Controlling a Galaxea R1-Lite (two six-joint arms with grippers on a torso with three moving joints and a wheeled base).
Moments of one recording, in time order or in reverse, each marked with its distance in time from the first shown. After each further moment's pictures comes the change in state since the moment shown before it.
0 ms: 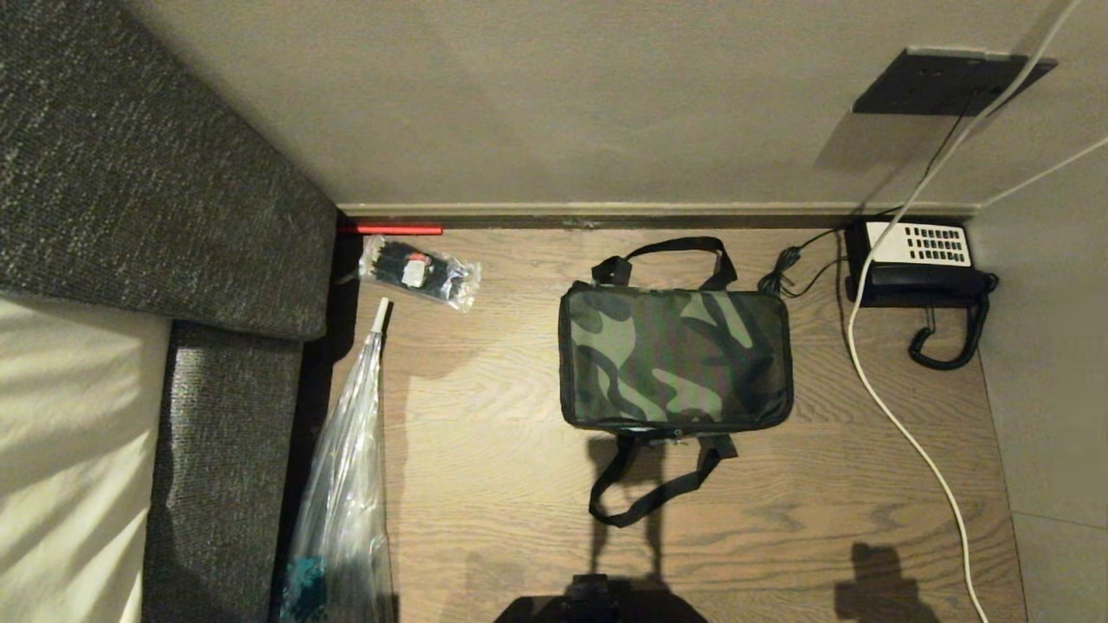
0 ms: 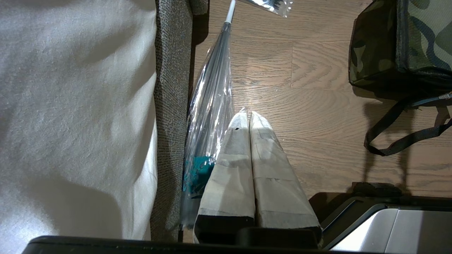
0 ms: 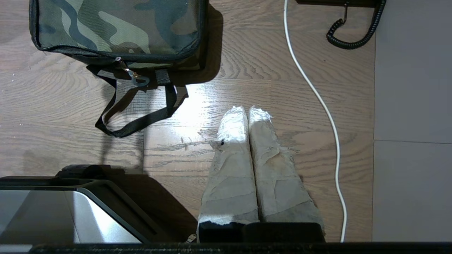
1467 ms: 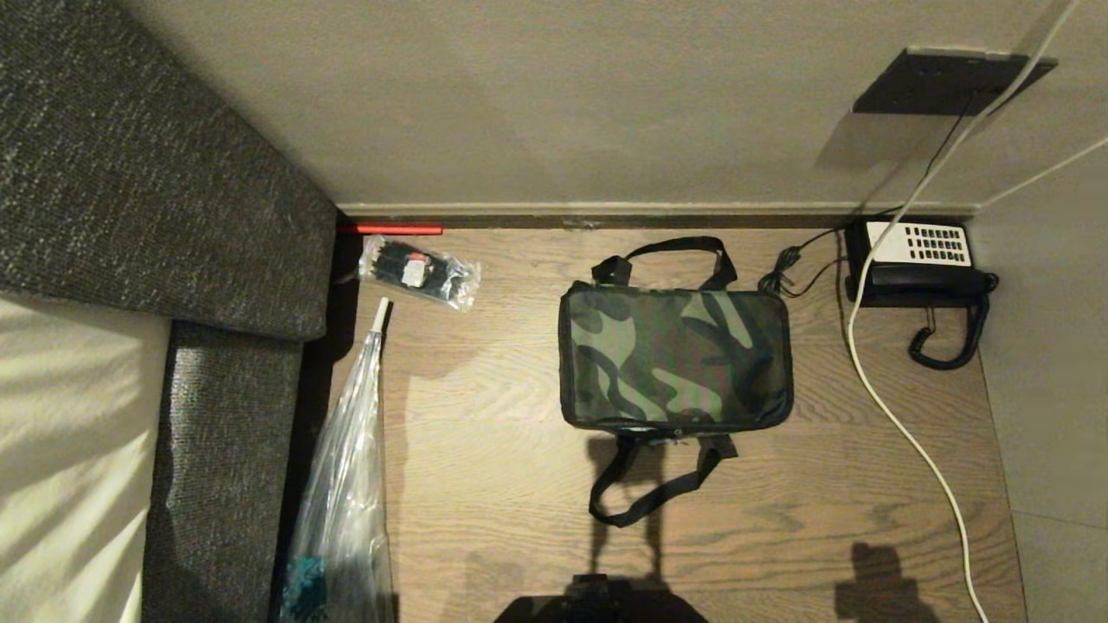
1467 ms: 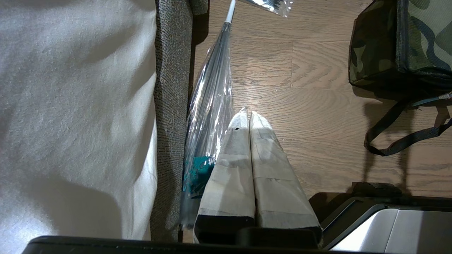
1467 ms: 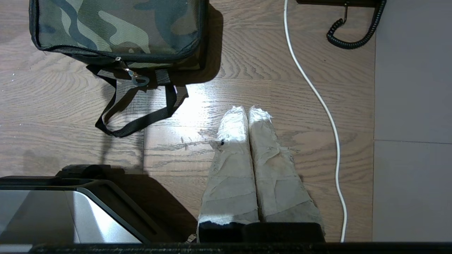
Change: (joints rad) left arm 0.000 0.000 0.000 0.000 0.000 0.000; right arm 0.000 0.000 0.000 0.000 0.000 0.000
